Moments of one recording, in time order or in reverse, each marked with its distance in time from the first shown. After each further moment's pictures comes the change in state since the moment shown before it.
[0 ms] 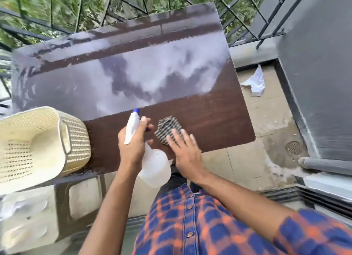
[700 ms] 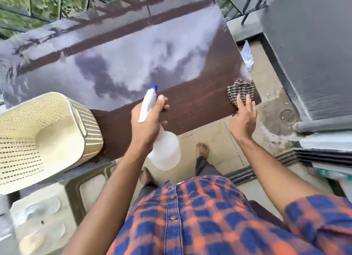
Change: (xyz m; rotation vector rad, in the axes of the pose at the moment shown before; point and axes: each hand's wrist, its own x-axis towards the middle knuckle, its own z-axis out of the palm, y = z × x) left_hand -0.011 0.001 -0.045 0.079 -0.301 0.069; right_hand -0.044 0.073 -0.028 0.193 0.345 0.901
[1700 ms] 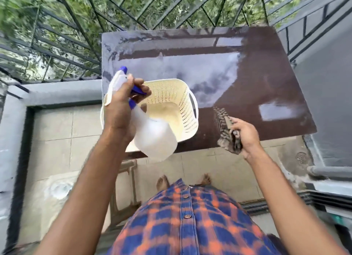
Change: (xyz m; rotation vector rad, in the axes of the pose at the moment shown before) left_hand -0.003 0.031 -0.360 -0.520 0.059 0.067; right_hand -0.195 -0.276 0.015 0.981 -0.502 0.309
